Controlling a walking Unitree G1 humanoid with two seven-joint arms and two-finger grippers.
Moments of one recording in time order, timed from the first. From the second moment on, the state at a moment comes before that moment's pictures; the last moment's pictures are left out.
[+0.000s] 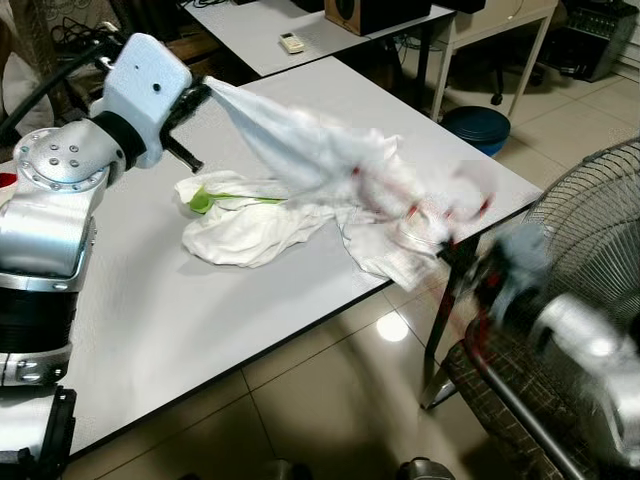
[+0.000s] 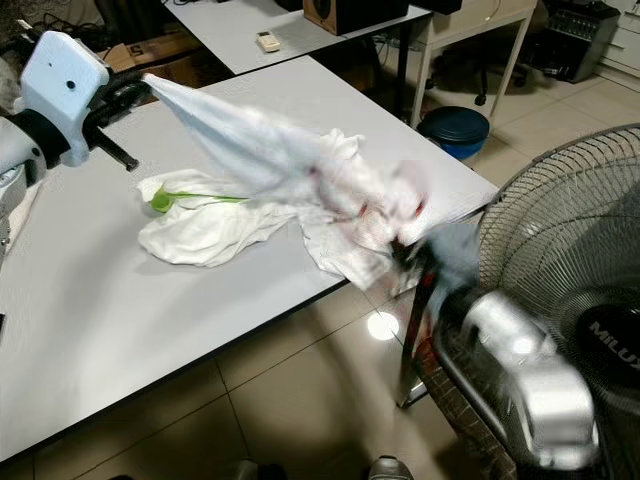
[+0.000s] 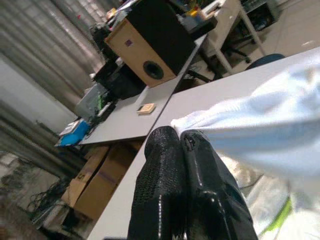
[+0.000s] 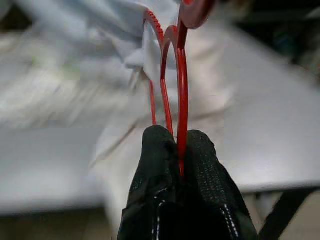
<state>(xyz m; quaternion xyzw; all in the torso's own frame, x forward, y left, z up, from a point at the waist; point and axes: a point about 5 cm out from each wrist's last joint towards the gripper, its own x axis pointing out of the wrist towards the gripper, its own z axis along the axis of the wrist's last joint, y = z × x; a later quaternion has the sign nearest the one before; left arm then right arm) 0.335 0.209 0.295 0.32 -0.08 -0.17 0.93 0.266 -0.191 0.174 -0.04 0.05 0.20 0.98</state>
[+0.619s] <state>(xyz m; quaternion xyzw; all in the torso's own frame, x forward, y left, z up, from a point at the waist) 0.309 0.256 0.314 0.33 -0.10 -0.08 0.94 0.303 -0.160 0.221 0.01 -0.04 0.28 0.96</state>
